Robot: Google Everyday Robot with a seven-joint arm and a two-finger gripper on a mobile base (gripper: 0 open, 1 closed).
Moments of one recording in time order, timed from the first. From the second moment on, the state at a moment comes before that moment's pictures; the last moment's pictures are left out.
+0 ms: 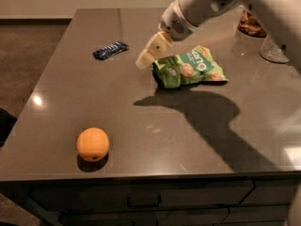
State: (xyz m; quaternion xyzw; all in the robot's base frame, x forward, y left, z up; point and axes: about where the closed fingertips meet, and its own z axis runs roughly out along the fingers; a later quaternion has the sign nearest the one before) arm 0.647 -0.030 0.941 -0.53 0.77 0.17 0.32
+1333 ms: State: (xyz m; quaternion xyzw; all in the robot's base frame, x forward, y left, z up) arm 0.734 0.052 0.894 -0.40 0.81 0.18 0.38
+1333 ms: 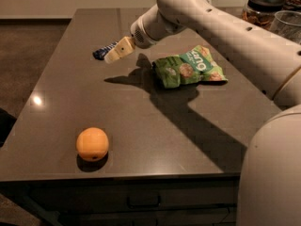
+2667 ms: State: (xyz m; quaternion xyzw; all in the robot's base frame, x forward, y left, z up) arm 0.789 0.078 0.865 -0.36 0.84 0.16 0.38
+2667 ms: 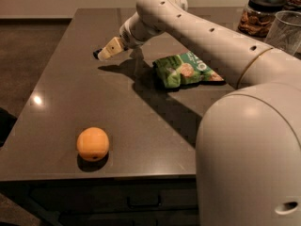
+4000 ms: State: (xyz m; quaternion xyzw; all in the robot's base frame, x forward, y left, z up) arm 0.807 0.121 0.849 -0.36 0.84 0.16 0.36
